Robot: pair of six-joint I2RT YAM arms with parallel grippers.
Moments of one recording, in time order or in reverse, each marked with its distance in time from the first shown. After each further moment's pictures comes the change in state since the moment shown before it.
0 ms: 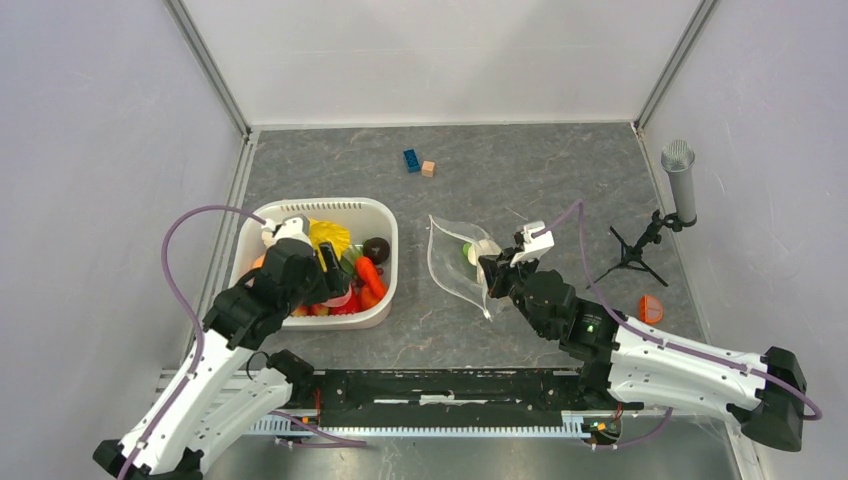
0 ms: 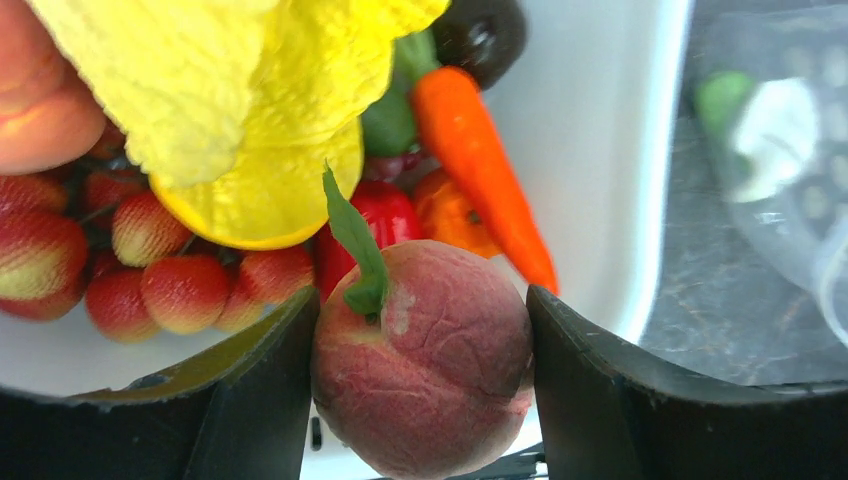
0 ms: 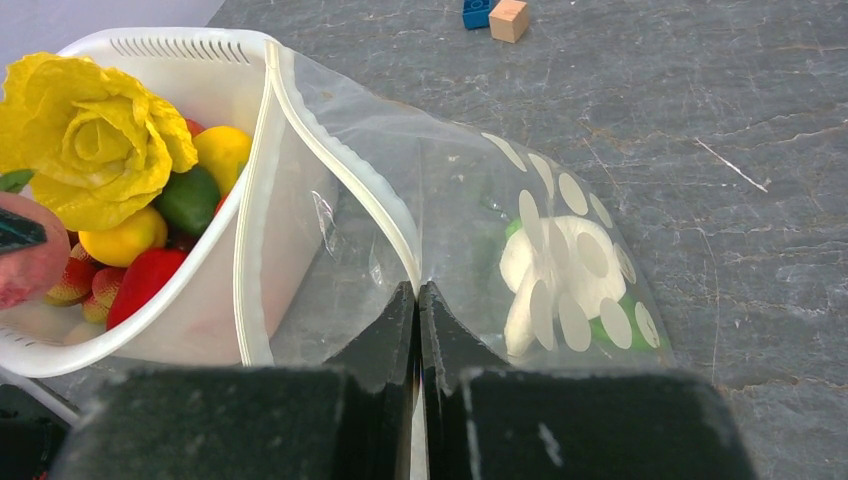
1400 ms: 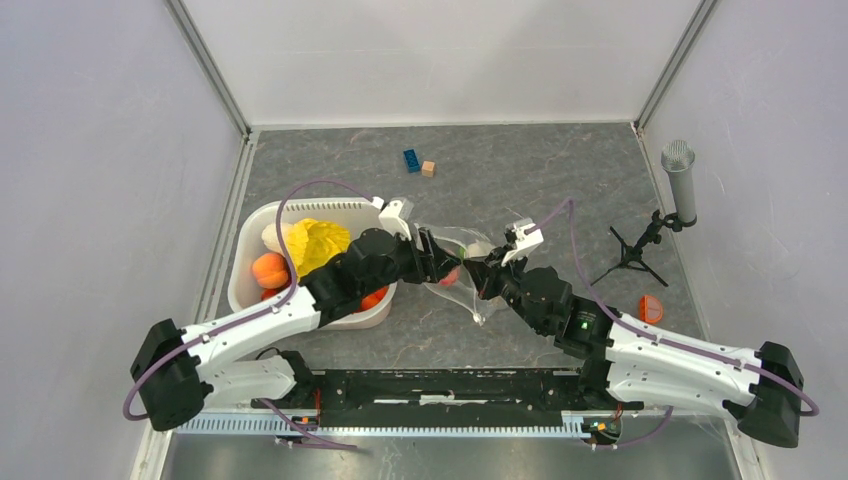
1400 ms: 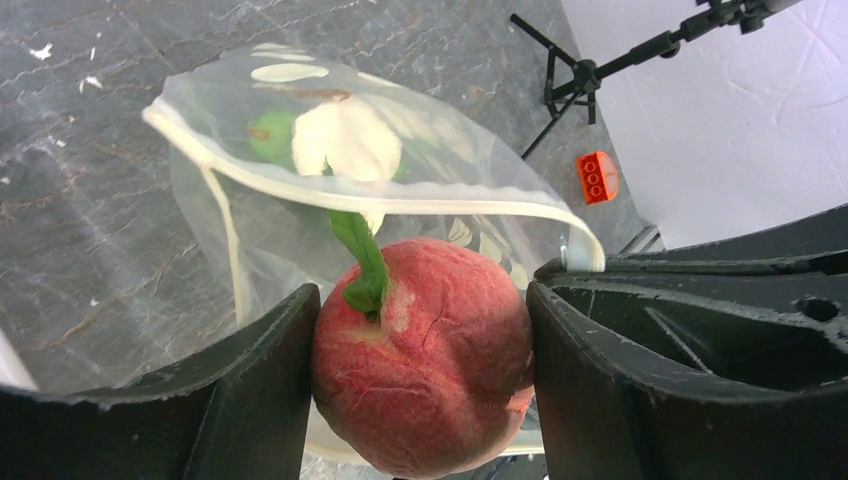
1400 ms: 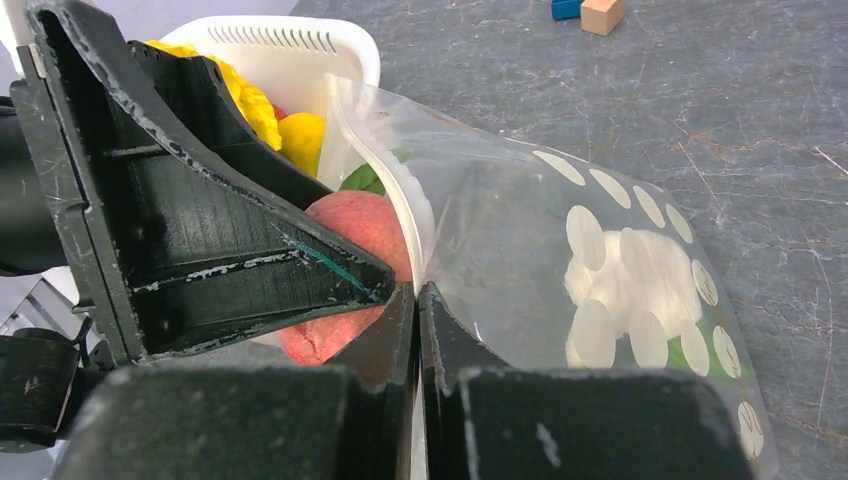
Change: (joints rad) left arm -0.375 0.419 -0.116 0.985 0.198 -0.095; right arm -0.001 0.050 0.021 0.065 -0.138 0.031
